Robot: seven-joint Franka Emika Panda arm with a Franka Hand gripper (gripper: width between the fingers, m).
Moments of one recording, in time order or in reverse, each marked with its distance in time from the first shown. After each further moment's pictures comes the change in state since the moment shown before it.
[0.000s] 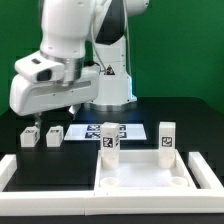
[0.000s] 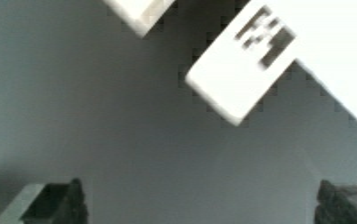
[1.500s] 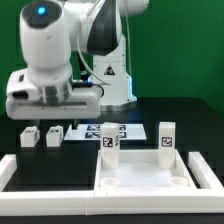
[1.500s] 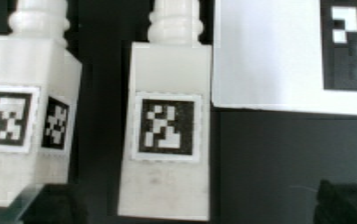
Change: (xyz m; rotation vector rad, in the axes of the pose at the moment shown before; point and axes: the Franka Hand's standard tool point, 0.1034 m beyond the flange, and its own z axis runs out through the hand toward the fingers) arm -0.012 -0.010 0.033 0.225 -0.276 0.512
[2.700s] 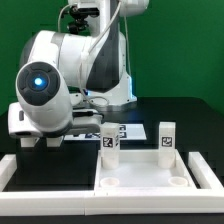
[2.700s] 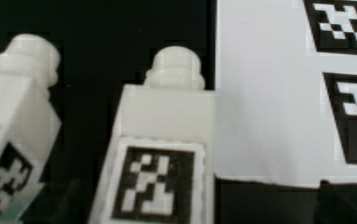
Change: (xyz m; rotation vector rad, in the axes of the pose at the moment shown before) arm -0.006 -0.008 0.034 0.029 -0.366 -0.030
